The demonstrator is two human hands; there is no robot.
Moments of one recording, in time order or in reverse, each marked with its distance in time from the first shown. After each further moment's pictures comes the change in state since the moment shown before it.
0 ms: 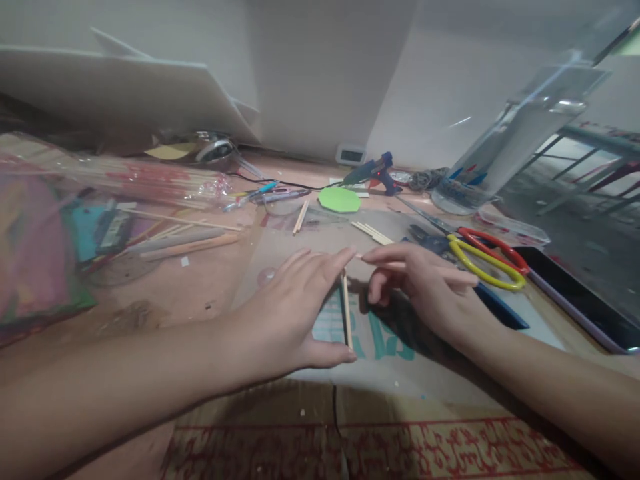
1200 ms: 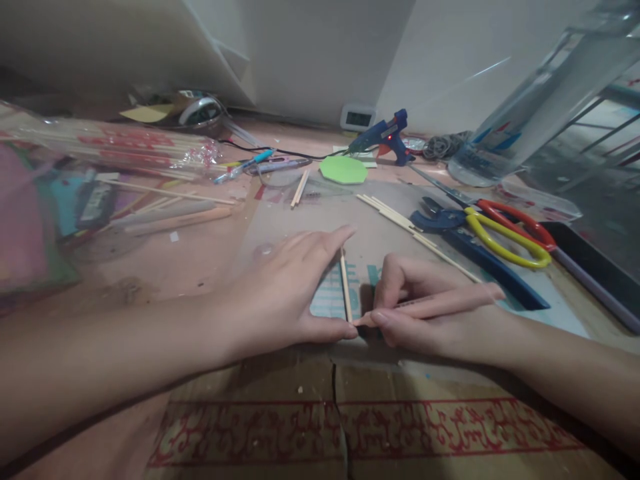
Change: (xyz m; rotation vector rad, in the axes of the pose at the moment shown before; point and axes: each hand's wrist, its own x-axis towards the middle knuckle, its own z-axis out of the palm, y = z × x) left_hand 0.005 0.001 -0.004 -0.005 -0.135 -0.121; right_hand -0.007 -0.011 0.009 -0.261 -0.239 0.087
